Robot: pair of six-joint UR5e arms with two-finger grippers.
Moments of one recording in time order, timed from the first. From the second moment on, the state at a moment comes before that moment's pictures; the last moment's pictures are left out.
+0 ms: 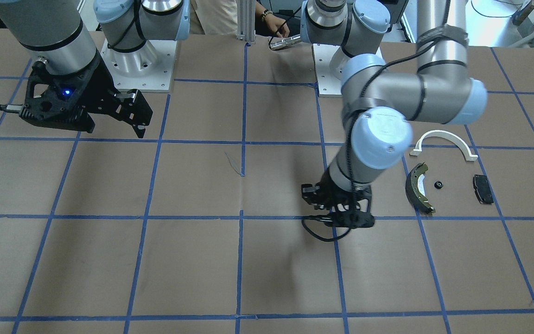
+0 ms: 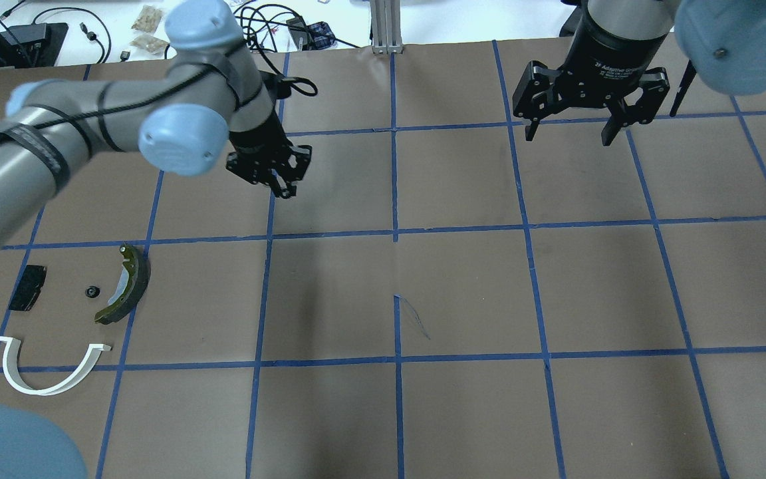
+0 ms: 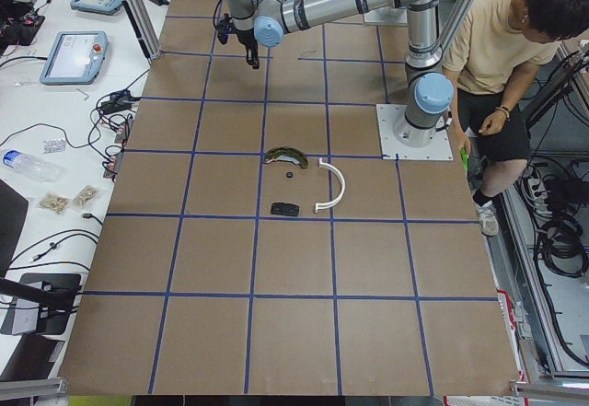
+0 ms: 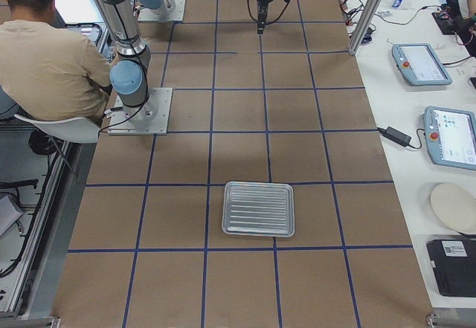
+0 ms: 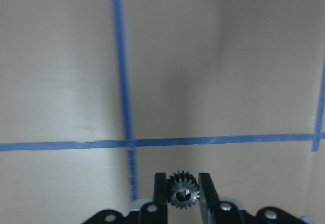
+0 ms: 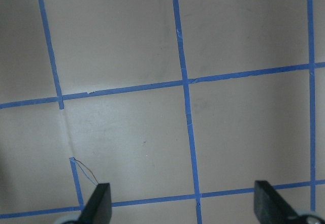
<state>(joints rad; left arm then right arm) -1.54 -1.93 -1.54 -1.35 1.52 0.04 1.59 -1.50 1.50 -1.56 -1.54 0.14</state>
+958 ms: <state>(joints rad) -1.06 -1.93 -1.53 -1.39 1.62 0.58 1.56 -1.51 1.51 -1.56 -1.54 0.14</state>
